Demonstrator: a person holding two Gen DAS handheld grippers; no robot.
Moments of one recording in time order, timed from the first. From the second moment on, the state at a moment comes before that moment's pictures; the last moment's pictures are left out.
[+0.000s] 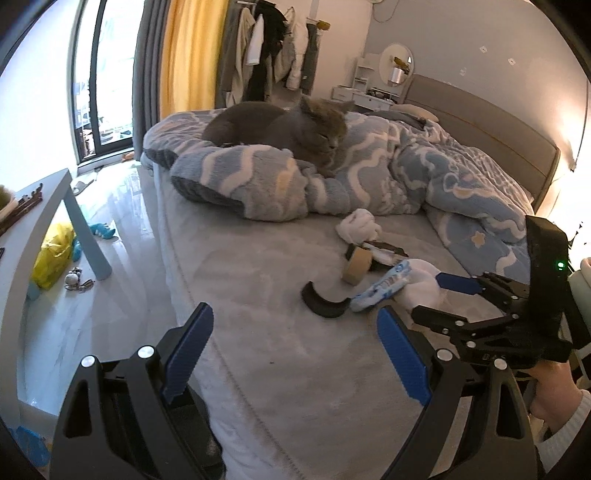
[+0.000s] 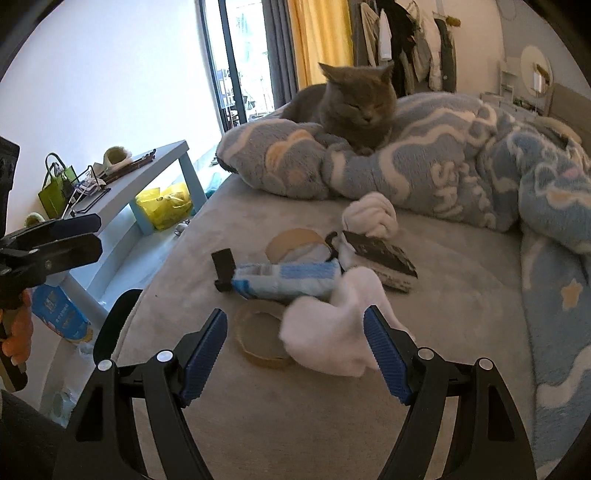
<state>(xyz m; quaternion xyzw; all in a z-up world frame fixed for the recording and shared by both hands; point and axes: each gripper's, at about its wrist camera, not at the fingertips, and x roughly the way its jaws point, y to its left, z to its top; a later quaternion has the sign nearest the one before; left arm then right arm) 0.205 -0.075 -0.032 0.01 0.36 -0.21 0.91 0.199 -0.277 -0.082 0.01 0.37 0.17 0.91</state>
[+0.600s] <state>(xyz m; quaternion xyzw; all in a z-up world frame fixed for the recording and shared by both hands) 0.217 -0.121 -0.043 0.01 0.37 -0.27 0.89 0.220 -0.317 -0.107 0.09 0.40 0.18 0.90</state>
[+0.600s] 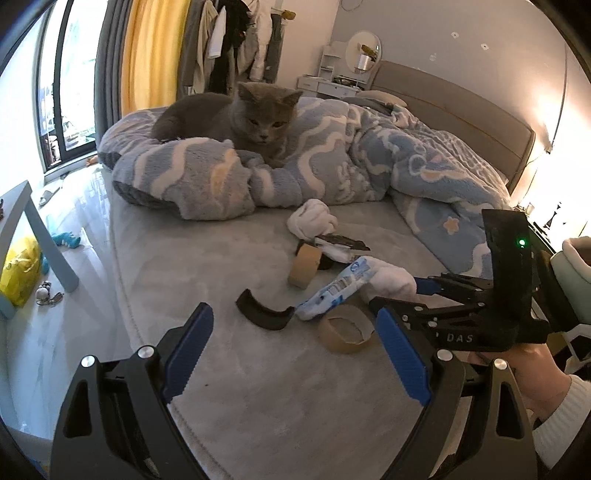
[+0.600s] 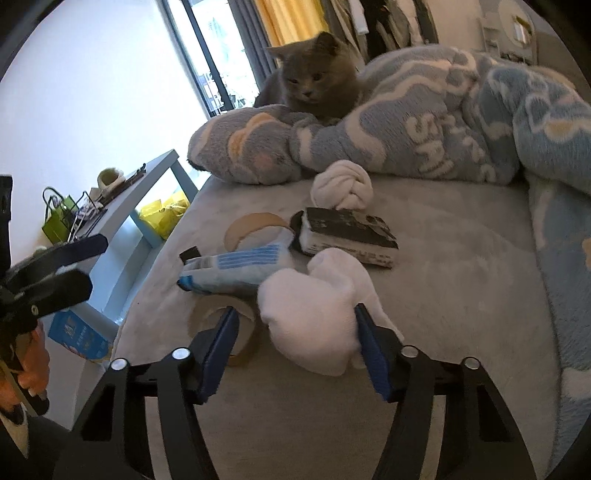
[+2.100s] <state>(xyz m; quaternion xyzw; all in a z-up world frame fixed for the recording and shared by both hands) 0.256 -0.206 -0.095 0.10 0.40 -0.30 0.86 0.223 -0.392 -0.097 0.13 0.39 0.15 0.90</state>
